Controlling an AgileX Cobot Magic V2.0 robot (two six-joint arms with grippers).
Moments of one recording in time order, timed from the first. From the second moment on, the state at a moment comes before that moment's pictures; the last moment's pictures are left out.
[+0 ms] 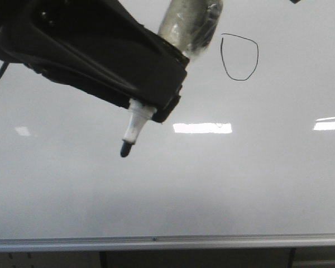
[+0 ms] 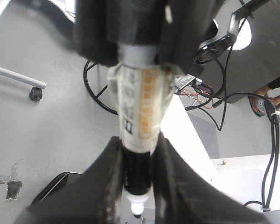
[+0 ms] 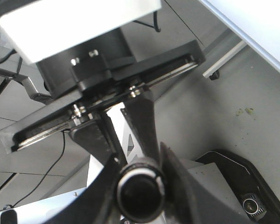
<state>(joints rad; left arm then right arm) -0.52 1.43 -0.91 -1.21 1.20 1.28 0.37 1.32 -1.10 0.99 1.20 -0.68</state>
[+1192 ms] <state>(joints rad) -0.02 1.43 -0.91 -0.39 0.71 0.43 0.37 0.60 -0.48 0.84 0.38 -0.74</state>
